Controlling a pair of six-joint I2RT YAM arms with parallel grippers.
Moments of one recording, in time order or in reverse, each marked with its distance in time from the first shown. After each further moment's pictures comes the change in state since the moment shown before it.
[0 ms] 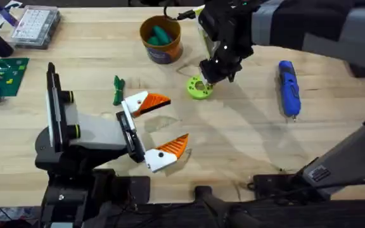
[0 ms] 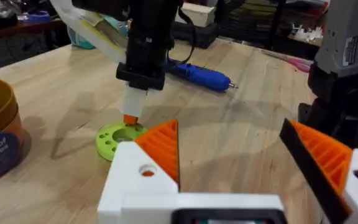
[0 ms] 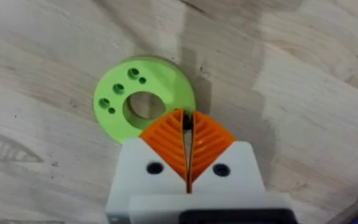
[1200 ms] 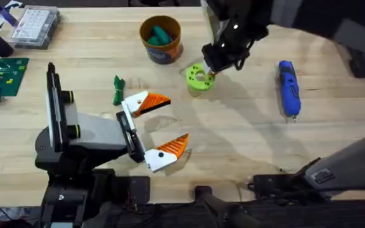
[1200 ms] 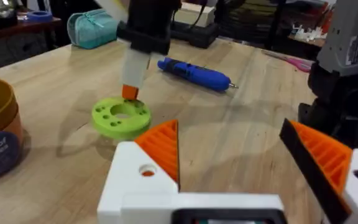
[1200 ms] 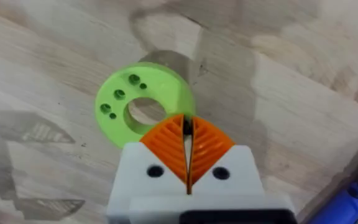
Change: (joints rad) left arm 0.000 0.000 0.000 0.000 0.000 0.000; right arm 0.004 -0.078 0.127 -0.159 -0.003 -0.004
